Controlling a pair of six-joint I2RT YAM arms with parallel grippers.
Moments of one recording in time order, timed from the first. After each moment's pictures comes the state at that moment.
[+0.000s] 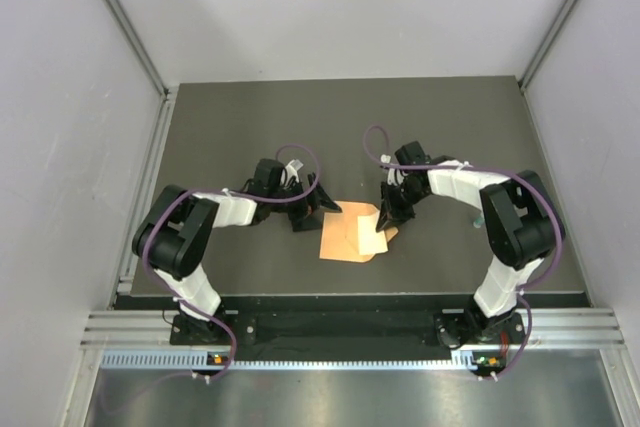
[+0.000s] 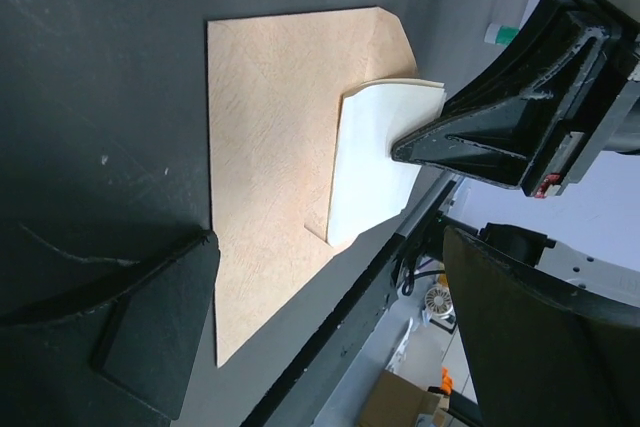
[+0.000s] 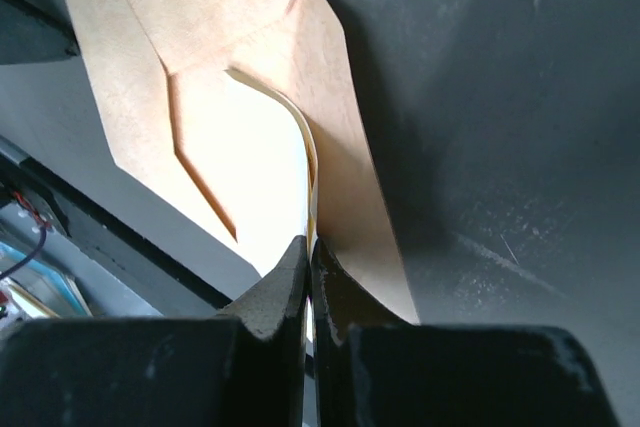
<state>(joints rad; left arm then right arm) -0.42 1.72 0.72 0.25 0.71 -0.93 0.42 1.75 1.02 -0.56 -0.50 0.32</state>
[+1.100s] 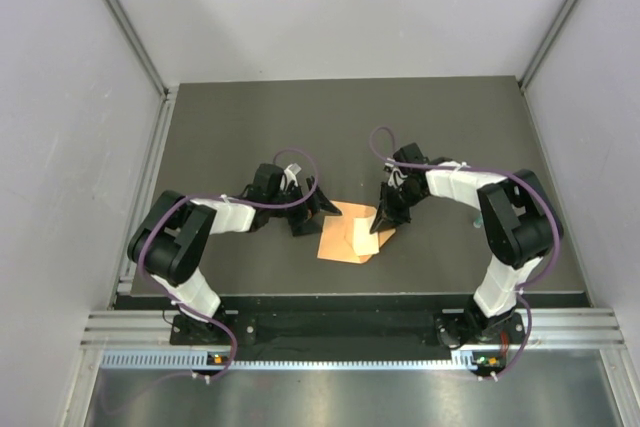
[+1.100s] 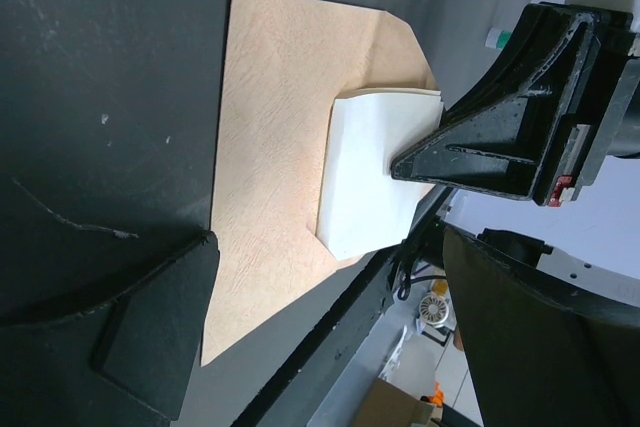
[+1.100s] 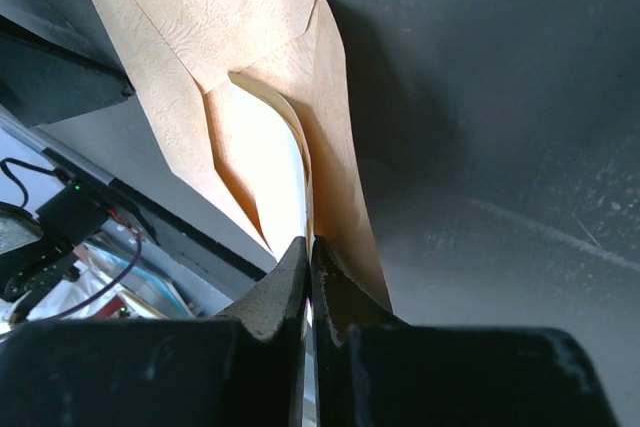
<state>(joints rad) -0.44 1.67 0.66 0.28 0.66 -0.98 0.44 1.76 1.00 -0.54 -0.55 0.57</state>
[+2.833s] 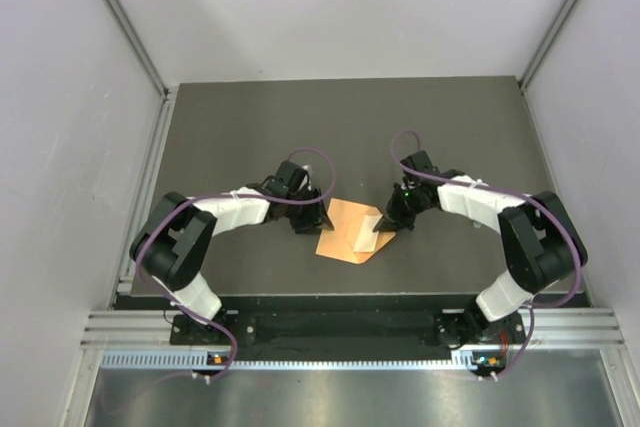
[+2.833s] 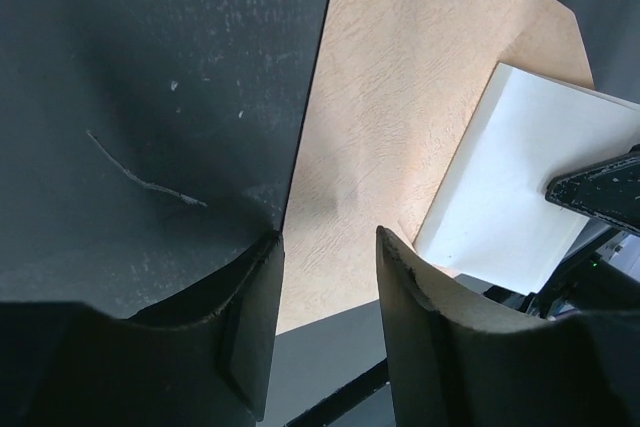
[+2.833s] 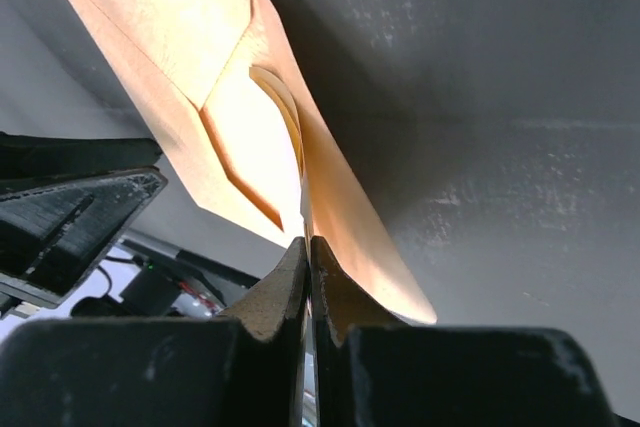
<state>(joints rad) -0.58 1.65 0.83 -0.17 0.33 -0.76 0.46 1.57 0.86 -0.47 -0.39 0.92</state>
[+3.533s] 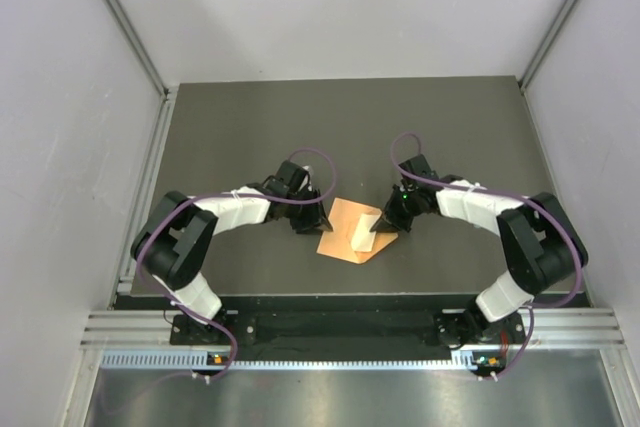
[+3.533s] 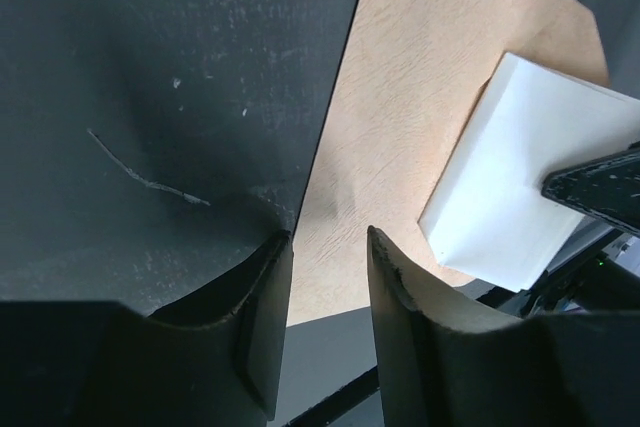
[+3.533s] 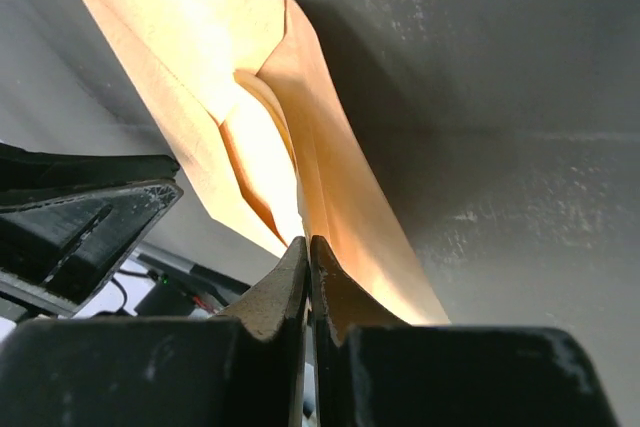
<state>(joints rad) -0.58 1.66 0.84 -0.17 0.33 -0.76 0.48 1.58 0.82 -0.37 -0.39 1.00</state>
